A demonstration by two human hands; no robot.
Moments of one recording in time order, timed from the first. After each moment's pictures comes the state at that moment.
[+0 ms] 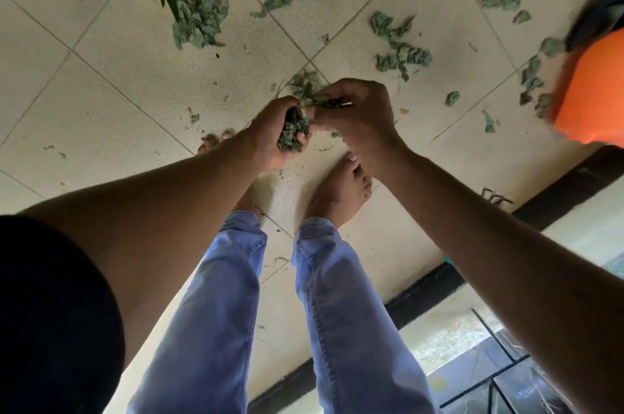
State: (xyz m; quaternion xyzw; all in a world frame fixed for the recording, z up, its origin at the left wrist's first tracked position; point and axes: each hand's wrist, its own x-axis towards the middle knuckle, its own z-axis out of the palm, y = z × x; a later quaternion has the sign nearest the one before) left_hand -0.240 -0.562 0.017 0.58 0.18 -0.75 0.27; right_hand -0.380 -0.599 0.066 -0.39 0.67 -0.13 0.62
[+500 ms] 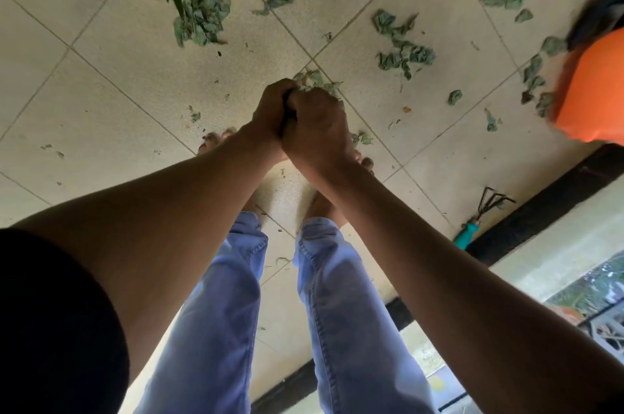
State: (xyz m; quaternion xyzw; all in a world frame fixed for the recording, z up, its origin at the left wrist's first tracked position) left_hand -0.235 -0.568 0.015 0.58 0.15 -0.74 0.30; right_hand -0.321 -0.568 0.077 -0.69 0.61 0.04 0.39
